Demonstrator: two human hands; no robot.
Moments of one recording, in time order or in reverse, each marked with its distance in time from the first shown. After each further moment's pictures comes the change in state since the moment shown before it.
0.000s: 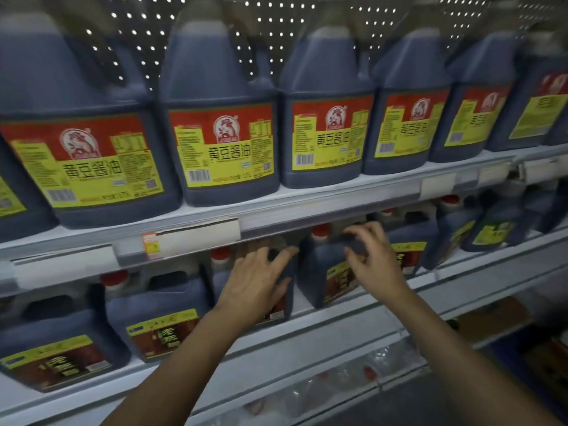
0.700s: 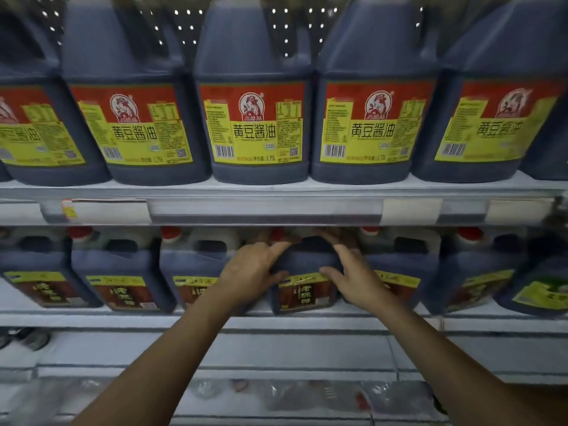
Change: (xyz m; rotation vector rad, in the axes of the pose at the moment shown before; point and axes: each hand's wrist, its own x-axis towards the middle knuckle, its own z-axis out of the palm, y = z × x) left_hand 0.084 0.089 0.049 -0.037 -0.103 -0.238; right_hand 0.055 0.120 -0.009 0.196 -0.620 -0.012
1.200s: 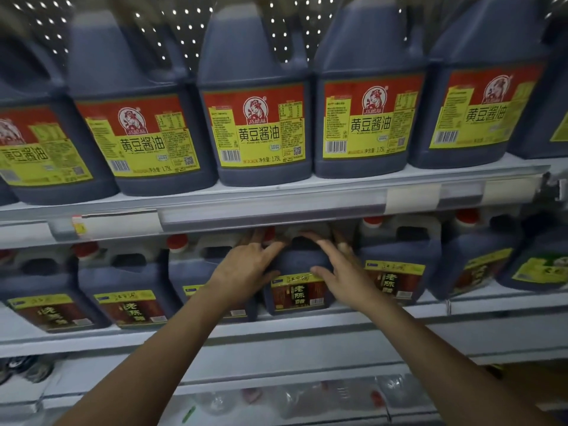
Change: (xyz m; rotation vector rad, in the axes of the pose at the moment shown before) left_hand -0.013 -0.020 -0.022 0.175 0.035 0.144; right_hand -0.002 -0.024 0.032 -0.057 0.099 -0.048
